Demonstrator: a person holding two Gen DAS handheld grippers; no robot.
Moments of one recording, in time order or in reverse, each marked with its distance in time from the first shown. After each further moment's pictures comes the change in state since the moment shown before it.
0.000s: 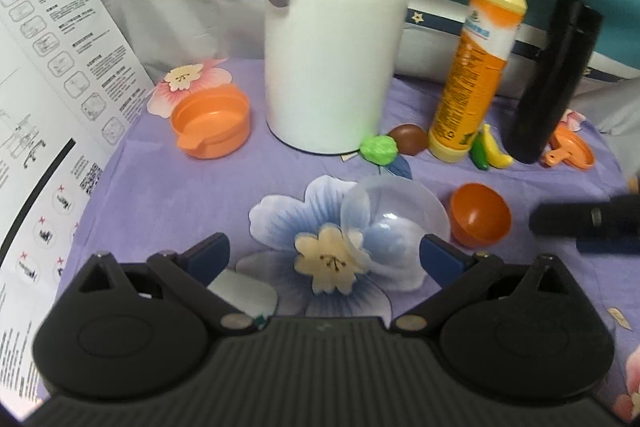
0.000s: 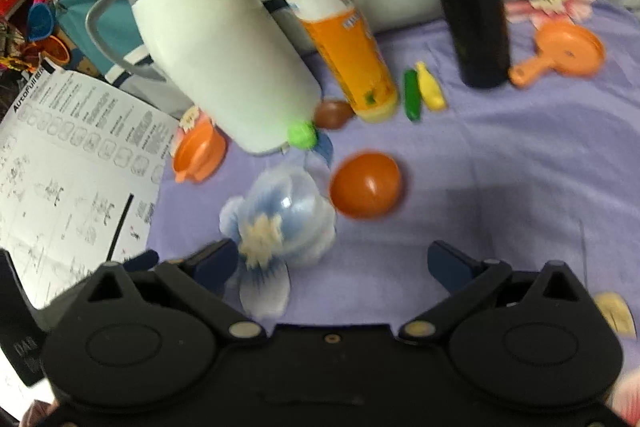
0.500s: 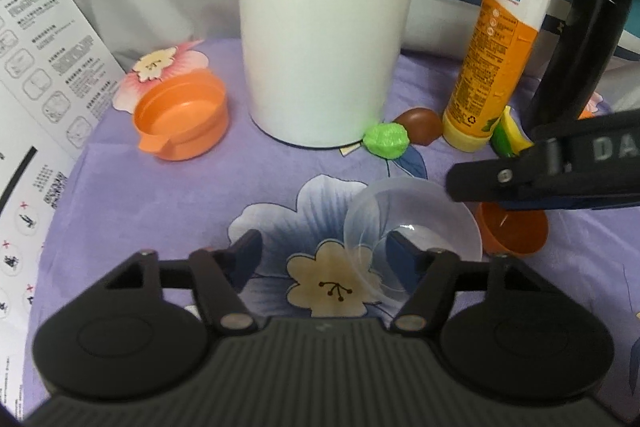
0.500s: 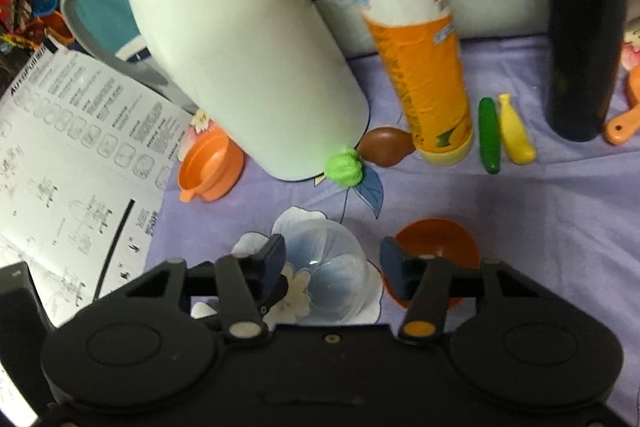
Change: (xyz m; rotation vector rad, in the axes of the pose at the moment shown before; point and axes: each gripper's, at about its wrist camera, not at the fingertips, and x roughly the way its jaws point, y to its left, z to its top) left arm 0.059 -0.001 0.011 0.040 0.068 -0.030; right arm 0.083 0.033 0.046 -0.086 0.054 0.041
